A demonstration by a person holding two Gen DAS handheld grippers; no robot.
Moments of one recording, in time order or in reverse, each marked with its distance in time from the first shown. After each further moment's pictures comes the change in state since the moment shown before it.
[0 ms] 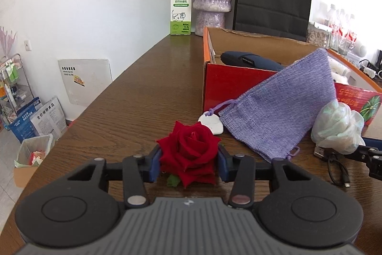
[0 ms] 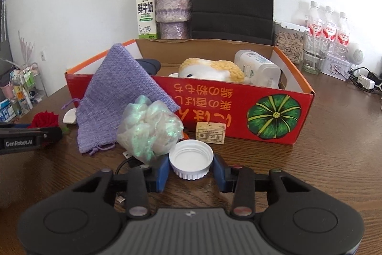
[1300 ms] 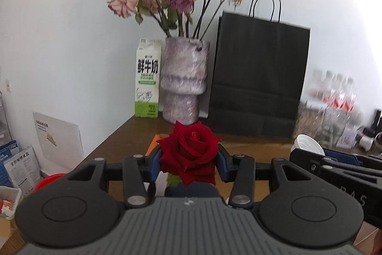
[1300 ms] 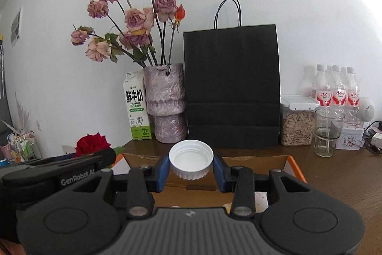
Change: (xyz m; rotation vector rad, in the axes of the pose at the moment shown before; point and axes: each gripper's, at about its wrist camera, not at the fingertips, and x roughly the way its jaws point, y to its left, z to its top) left arm 0.079 -0.077 0.128 -0.032 -0.283 -0.043; right arm 0.059 -0.006 0.137 0.059 -0.290 0.028
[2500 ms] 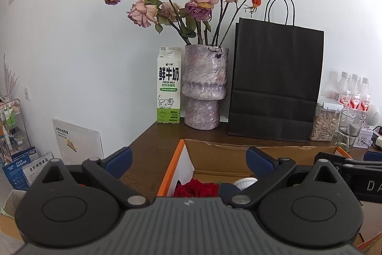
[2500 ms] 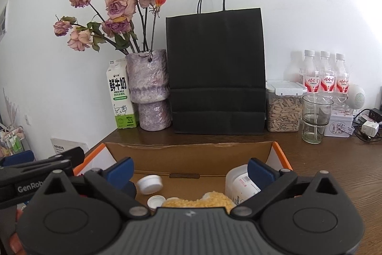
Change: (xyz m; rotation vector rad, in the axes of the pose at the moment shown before) left arm -0.020 0.008 0.002 0.009 -0.034 0.085; right arm -0.003 -0.013 0.004 0.030 0.039 -0.071
